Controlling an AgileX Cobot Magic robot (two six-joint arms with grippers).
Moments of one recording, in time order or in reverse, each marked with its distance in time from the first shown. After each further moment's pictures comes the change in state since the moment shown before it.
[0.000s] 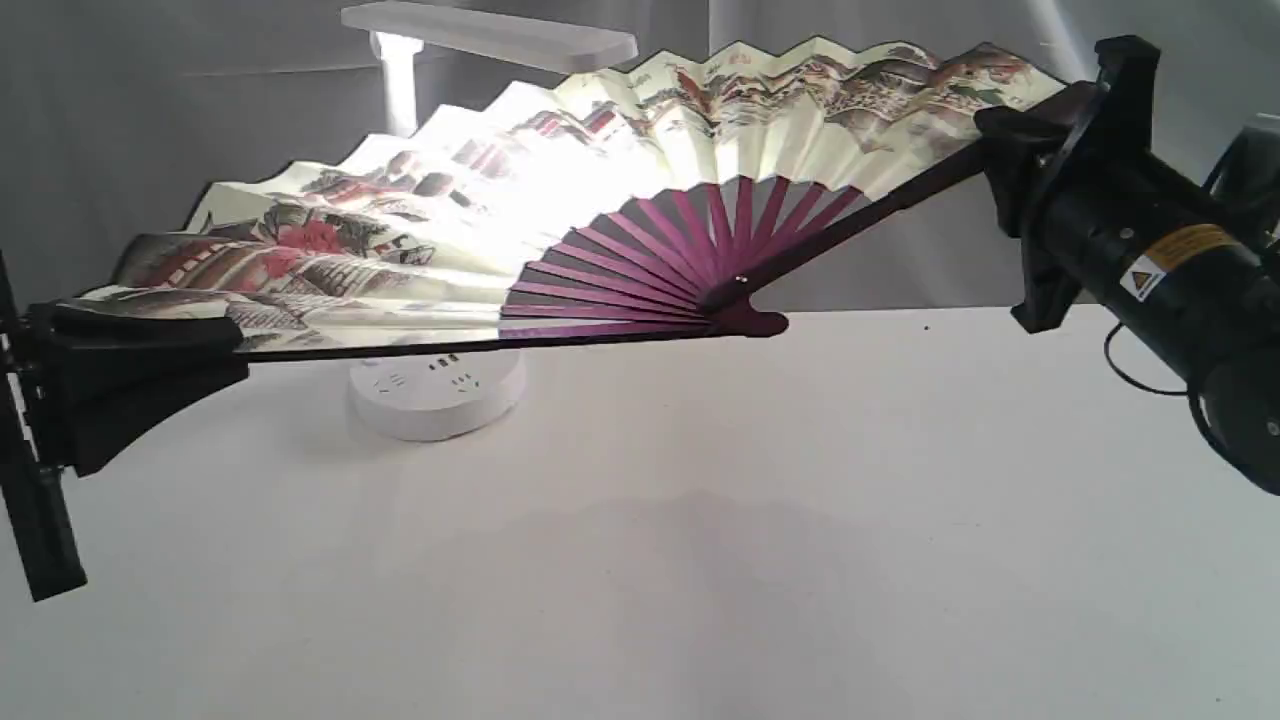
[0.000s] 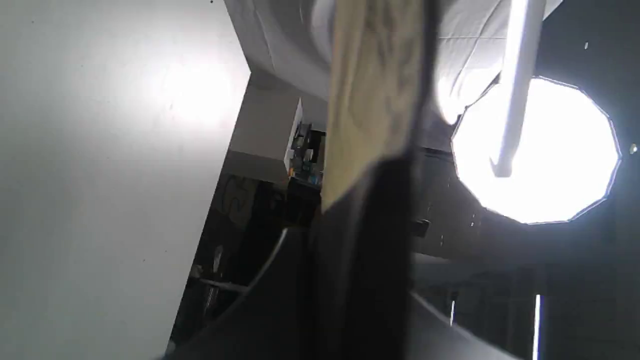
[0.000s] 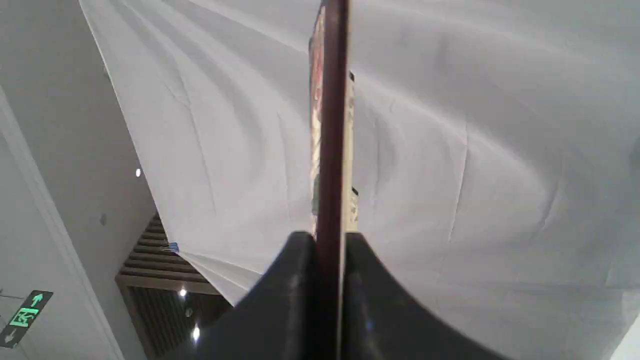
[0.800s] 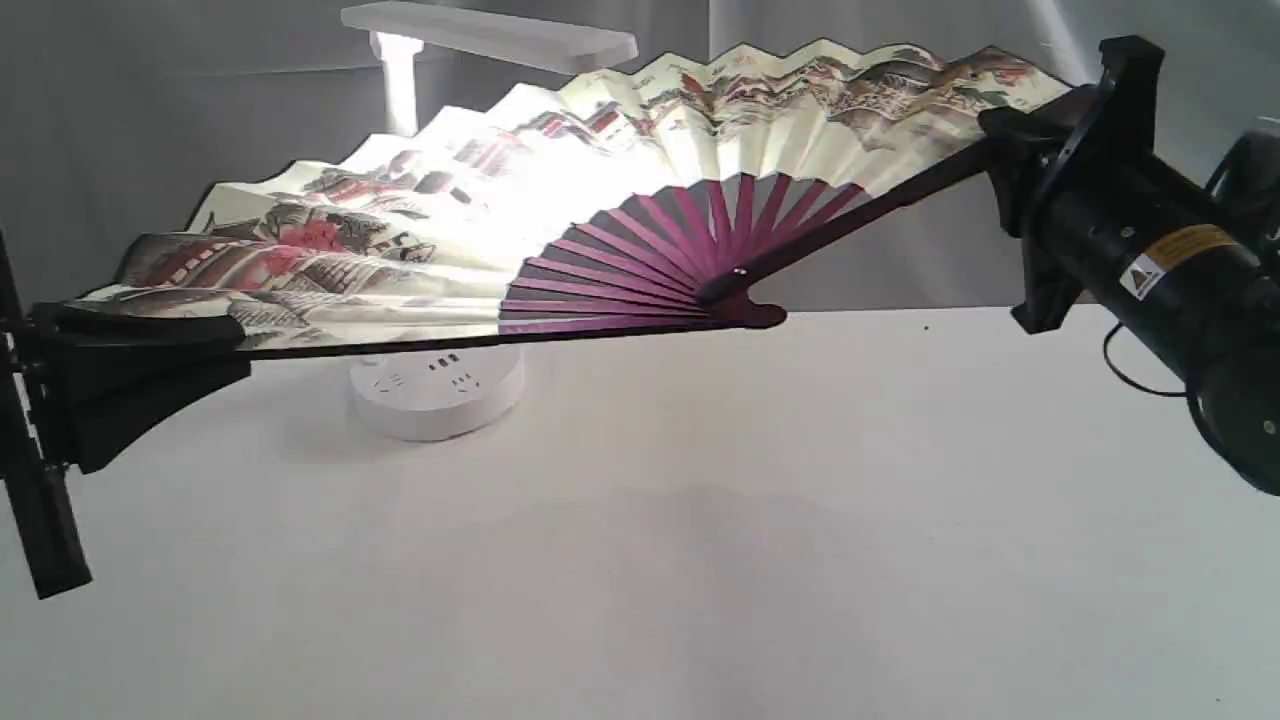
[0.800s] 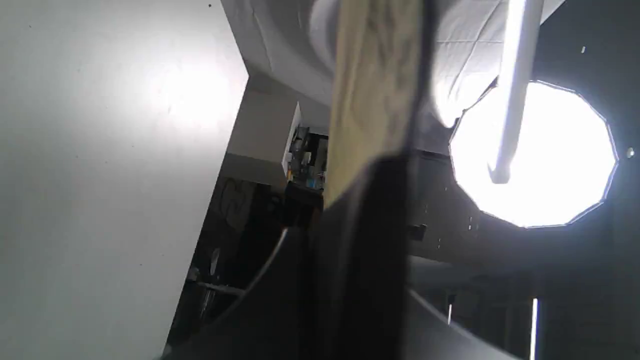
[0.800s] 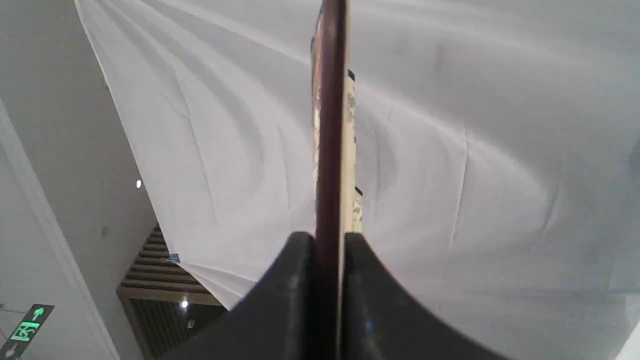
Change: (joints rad) left arm -0.002 0.013 -0.003 -0.008 -0.006 0.000; right arm 0.003 0.000 0.000 0.030 0.006 0.000
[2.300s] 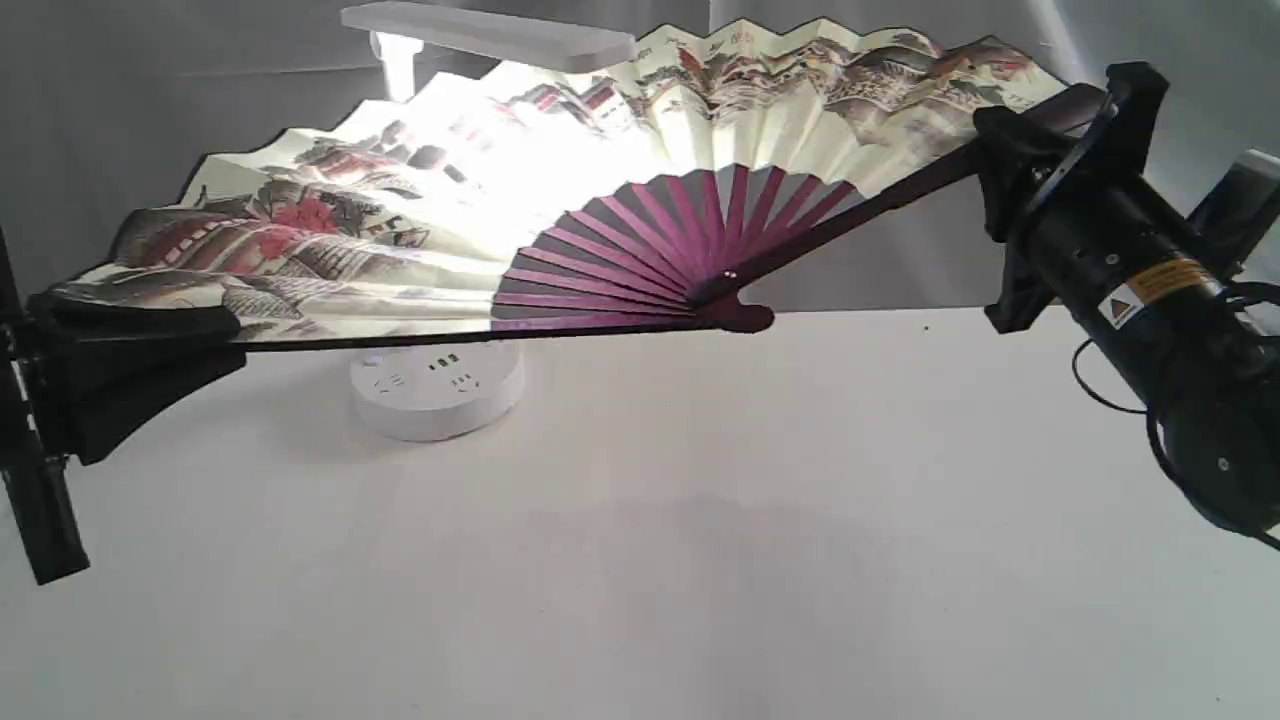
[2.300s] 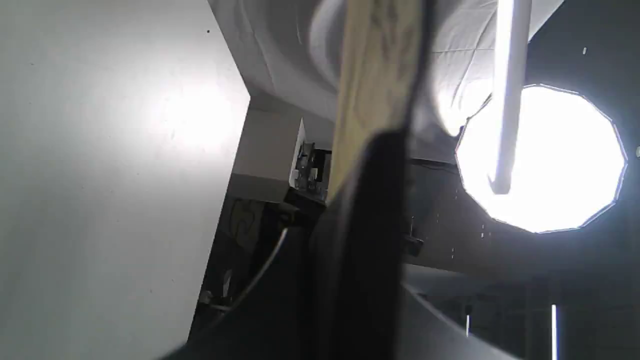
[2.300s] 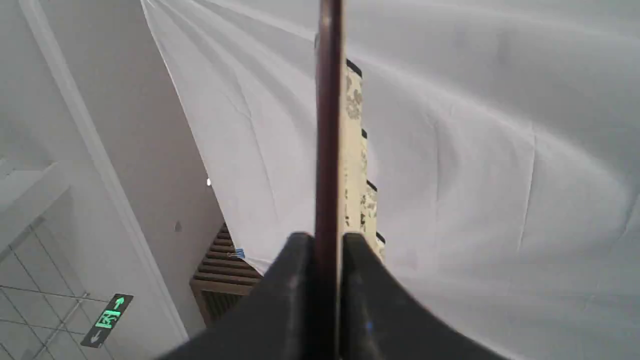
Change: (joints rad) left arm 0.000 0.000 0.000 -0.022 -0.030 0.064; right arm 0.007 0.095 0.000 0.034 -0.221 0.022
